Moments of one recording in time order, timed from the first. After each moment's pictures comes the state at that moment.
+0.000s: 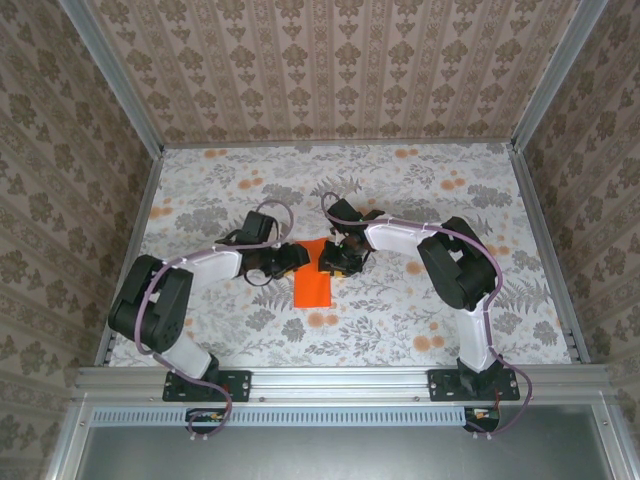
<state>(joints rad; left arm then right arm) -0.48 1.59 0.77 -0.16 0.50 -0.74 0.63 2.04 1.34 -0.57 -0.35 0.77</state>
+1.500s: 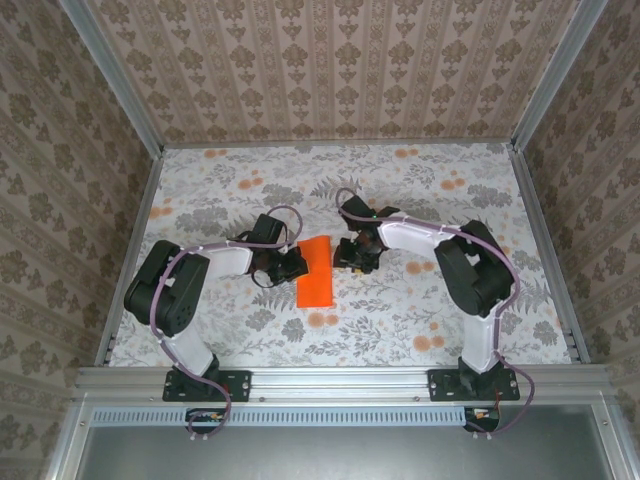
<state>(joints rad) -0.51 1.72 0.79 -0.17 0.49 -0.74 0.58 1.91 1.27 -0.65 -0.22 0.75</state>
